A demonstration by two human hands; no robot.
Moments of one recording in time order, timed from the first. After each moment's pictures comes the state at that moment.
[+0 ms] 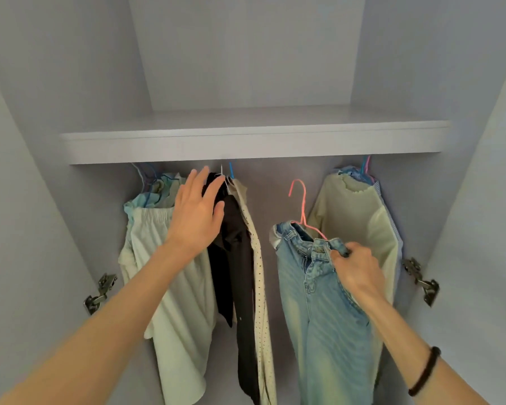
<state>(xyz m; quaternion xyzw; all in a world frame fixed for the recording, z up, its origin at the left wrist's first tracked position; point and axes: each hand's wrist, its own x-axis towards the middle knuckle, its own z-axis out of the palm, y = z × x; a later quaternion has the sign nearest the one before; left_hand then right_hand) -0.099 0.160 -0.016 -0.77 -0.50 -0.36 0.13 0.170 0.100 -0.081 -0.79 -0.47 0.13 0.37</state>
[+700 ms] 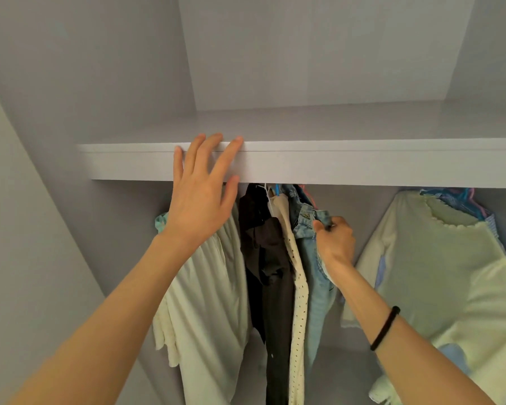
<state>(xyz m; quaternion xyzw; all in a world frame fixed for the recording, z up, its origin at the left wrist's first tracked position) -0.140 0.249 0.034 -0.73 -0.50 -0.38 0.28 0.071 0.304 -0.067 -0.66 -0.47 0.25 0.53</state>
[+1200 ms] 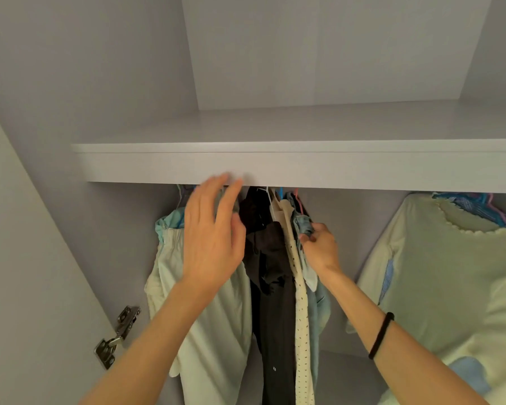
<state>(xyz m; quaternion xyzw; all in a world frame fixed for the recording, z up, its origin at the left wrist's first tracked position) -0.131 0.247 -0.024 -0.69 -0.46 -0.49 0.27 0.045 0.326 -0.085 -0.60 -0.55 0.31 0.48</state>
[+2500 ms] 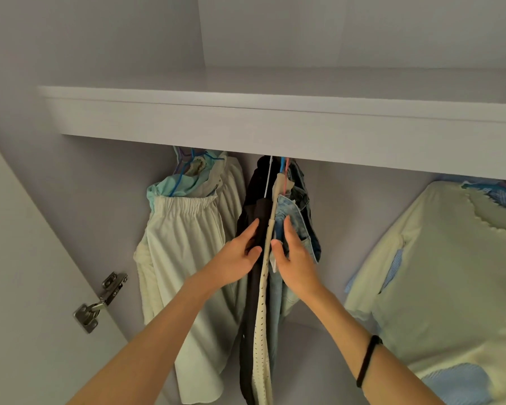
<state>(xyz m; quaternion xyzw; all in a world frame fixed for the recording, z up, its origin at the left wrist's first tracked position) -0.119 0.297 -0.124 -0.66 -0.57 -0.32 -0.37 0.029 0.315 -0.144 -0.49 -0.73 0.32 0.36</state>
